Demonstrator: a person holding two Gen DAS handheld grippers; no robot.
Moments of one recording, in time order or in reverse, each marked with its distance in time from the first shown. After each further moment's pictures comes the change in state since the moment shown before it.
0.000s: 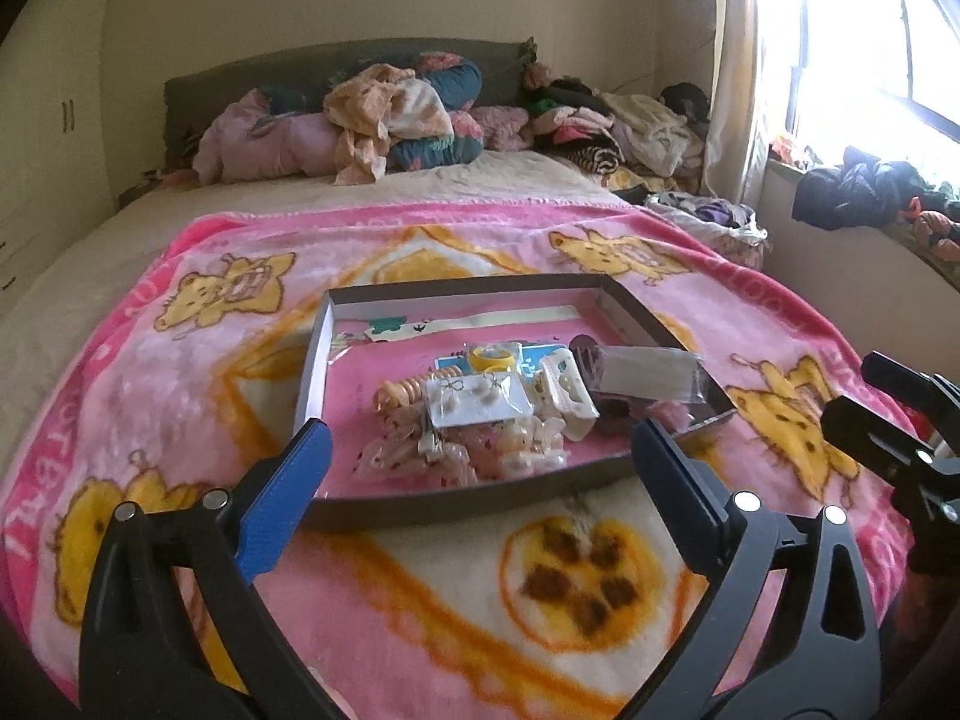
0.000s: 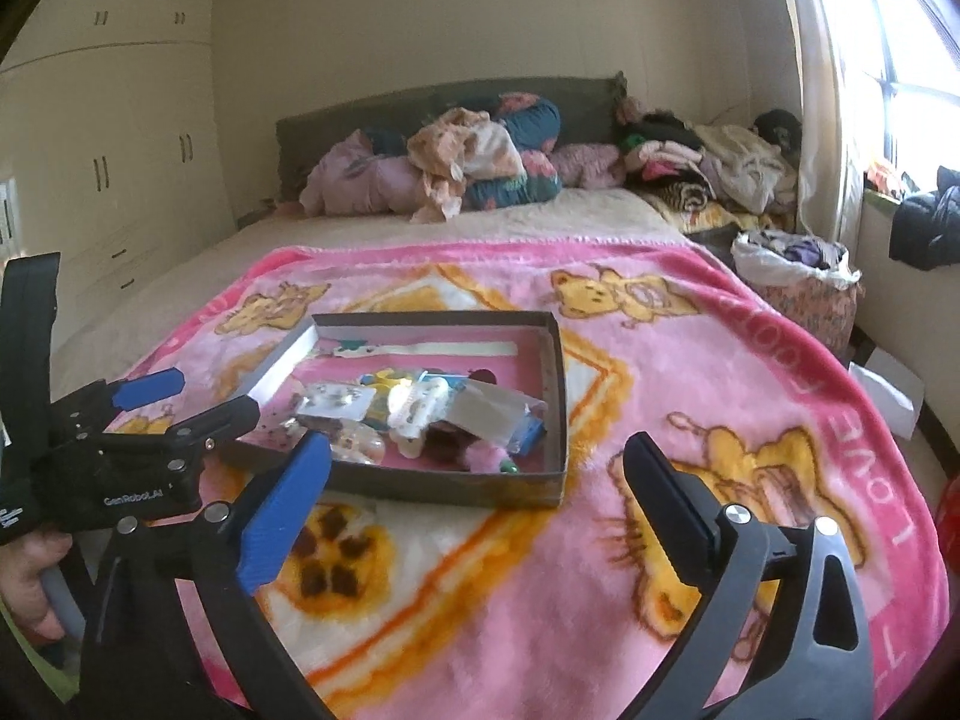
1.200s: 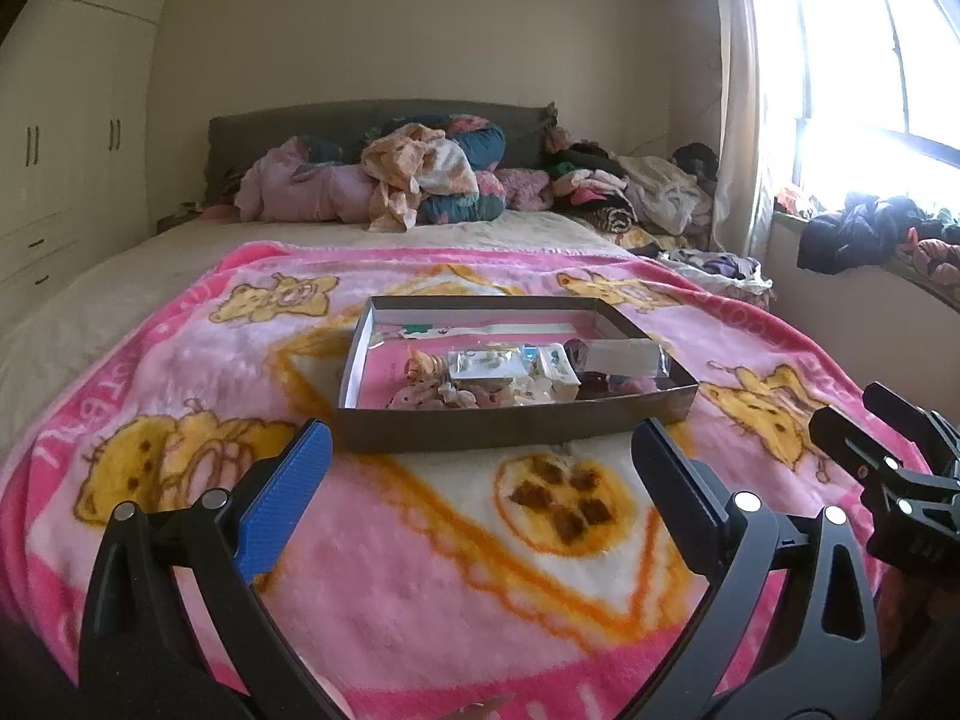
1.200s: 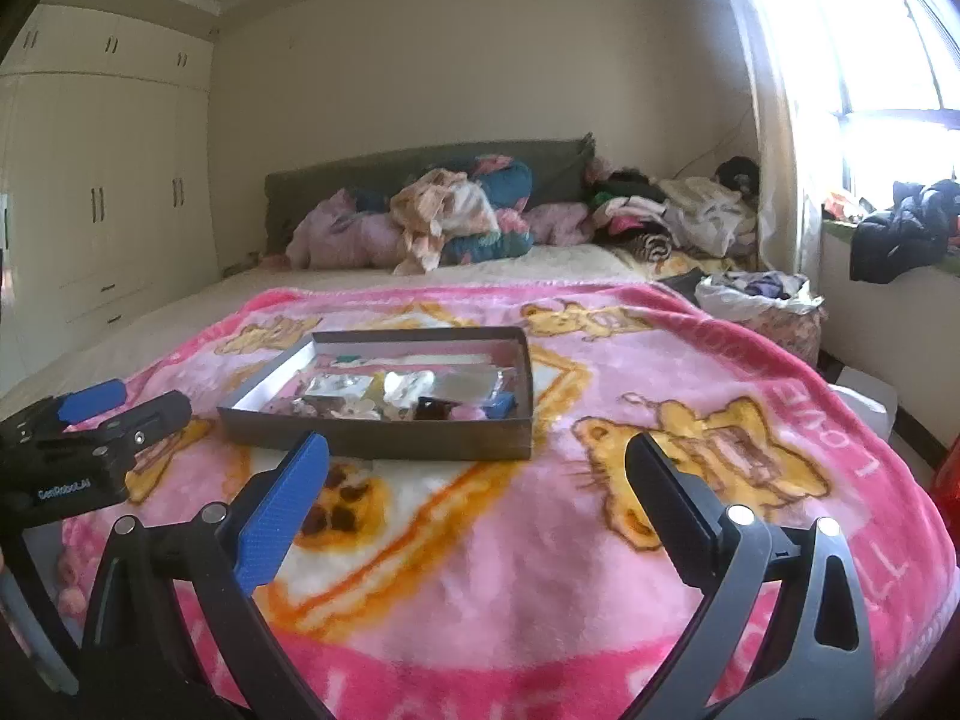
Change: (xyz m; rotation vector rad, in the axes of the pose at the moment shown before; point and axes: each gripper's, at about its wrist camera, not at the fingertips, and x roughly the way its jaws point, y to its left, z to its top) left arm -0.073 -0.015 -0.067 -0.038 -0.179 0.056; right arm -0.058 0.005 -0.074 0.016 -0.191 -0.072
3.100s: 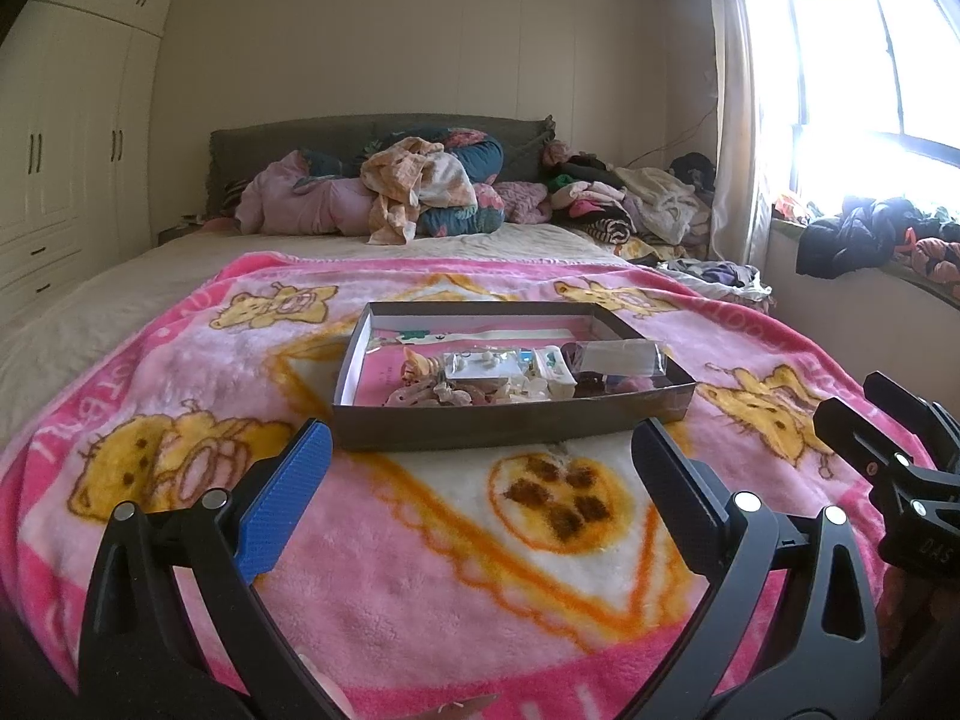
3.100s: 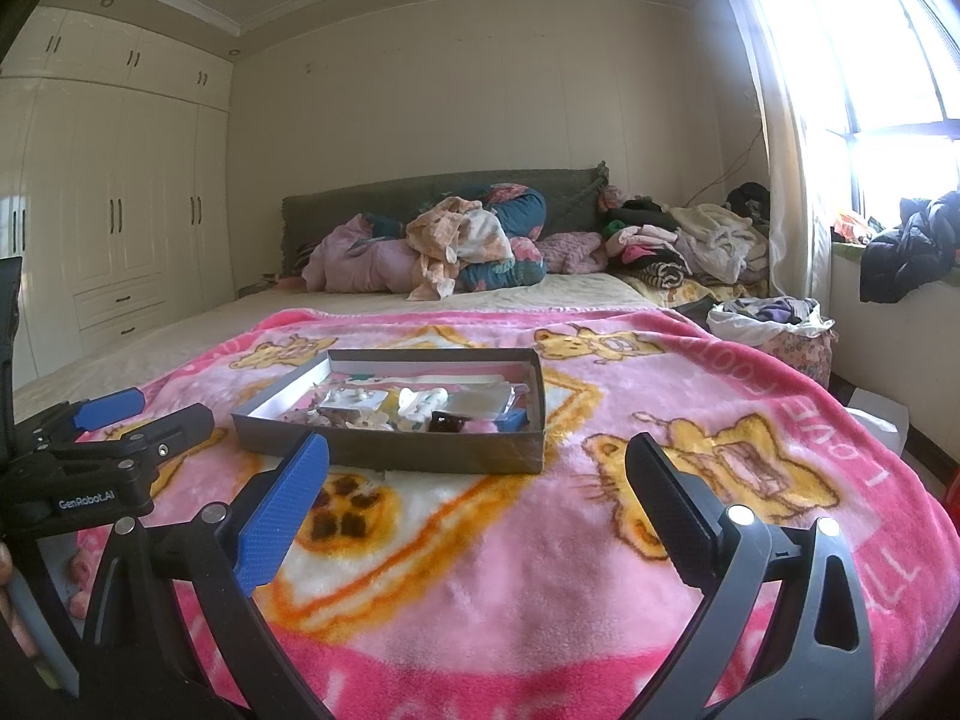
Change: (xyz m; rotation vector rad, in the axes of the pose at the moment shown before) left arm -0.002 -0.003 -0.009 0.004 -0.030 -0.004; right arm -0.003 0.000 -0.007 -0.015 -0.049 0.035
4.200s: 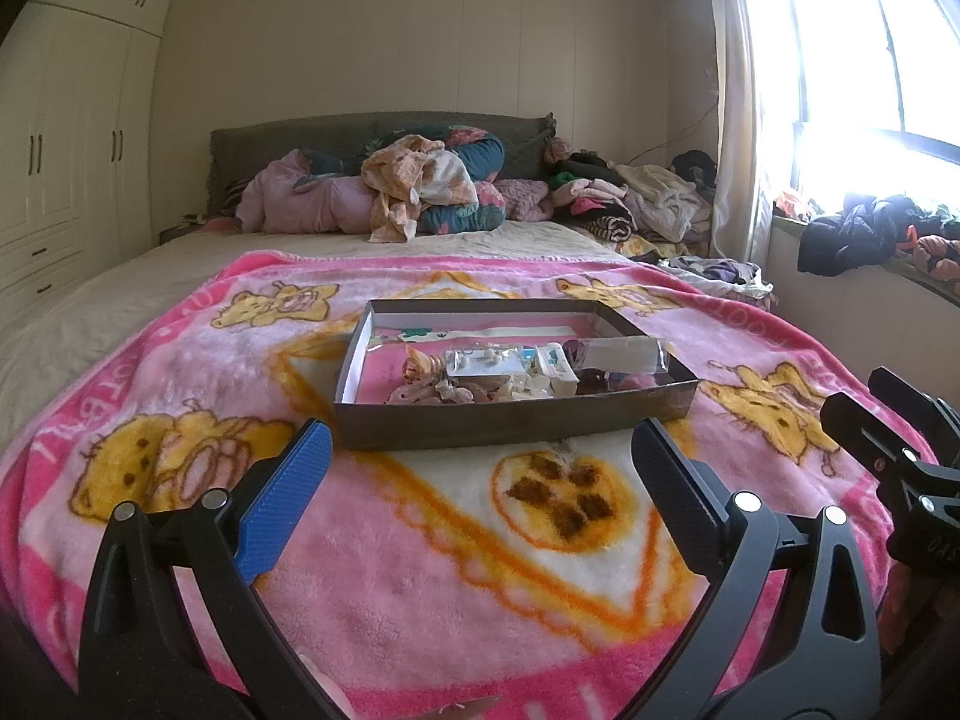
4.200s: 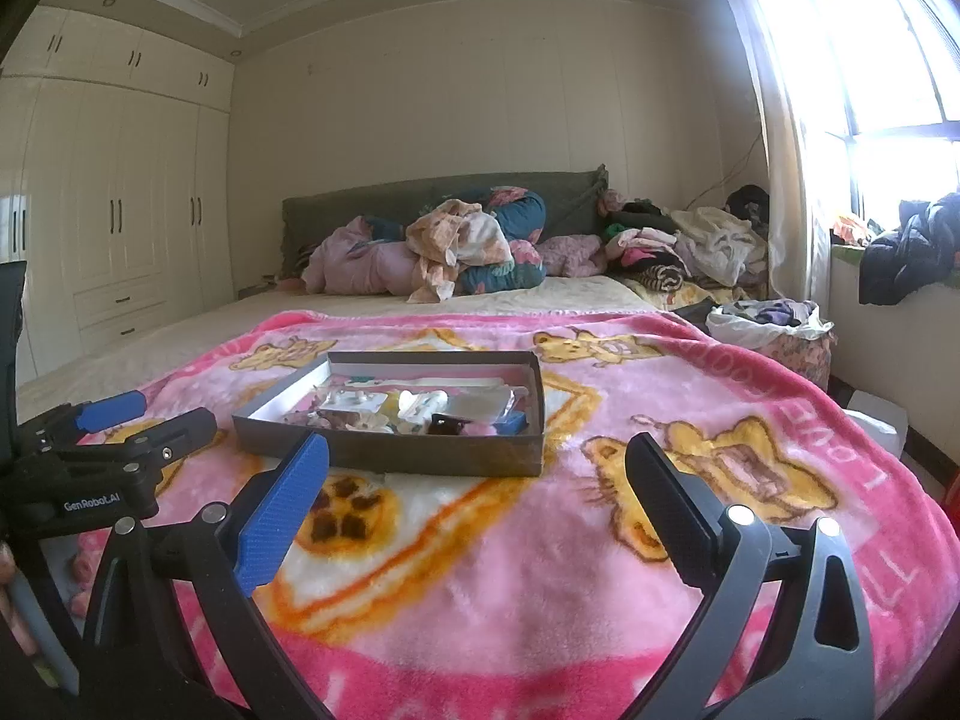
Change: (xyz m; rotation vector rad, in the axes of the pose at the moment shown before) left arm 0.002 0.004 0.000 0.005 0.005 0.006; right arm 0.000 0.000 0.001 0.000 -0.003 -0.001
